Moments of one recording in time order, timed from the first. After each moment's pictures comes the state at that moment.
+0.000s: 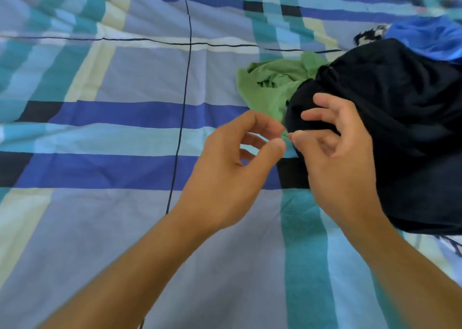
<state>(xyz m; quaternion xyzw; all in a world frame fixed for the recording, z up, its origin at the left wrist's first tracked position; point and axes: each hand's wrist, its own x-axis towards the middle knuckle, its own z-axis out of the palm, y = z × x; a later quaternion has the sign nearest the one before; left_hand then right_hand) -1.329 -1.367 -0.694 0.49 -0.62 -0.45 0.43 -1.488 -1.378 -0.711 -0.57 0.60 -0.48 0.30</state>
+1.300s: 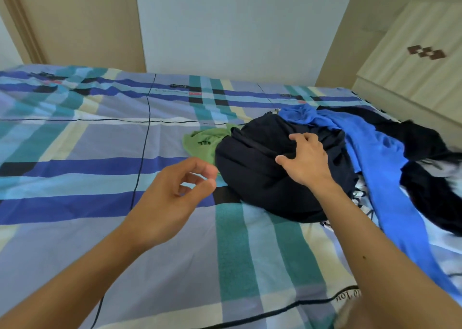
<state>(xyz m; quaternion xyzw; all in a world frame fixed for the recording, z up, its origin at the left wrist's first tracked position) -1.330 -1.292 -0.671 0.44 -0.70 -0.39 0.40 -1.625 -1.376 -0.680 -0.60 0.77 -0.21 0.03</state>
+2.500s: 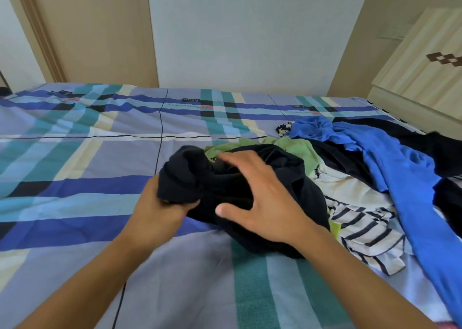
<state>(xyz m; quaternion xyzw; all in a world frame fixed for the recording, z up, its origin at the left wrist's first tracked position) -1.306 -1.334 -0.683 0.49 -0.60 -0.37 0.51 -1.511 -1.334 -0.665 -0.83 0.46 -0.31 0.12</state>
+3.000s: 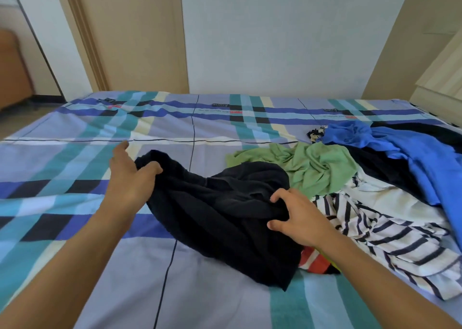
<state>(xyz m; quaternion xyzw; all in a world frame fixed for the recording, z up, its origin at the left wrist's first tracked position) -1.213 -1.379 -0.666 0.69 -0.44 -0.29 0.50 -1.533 -1.378 -0.729 -0.75 0.63 -0.13 0.17</state>
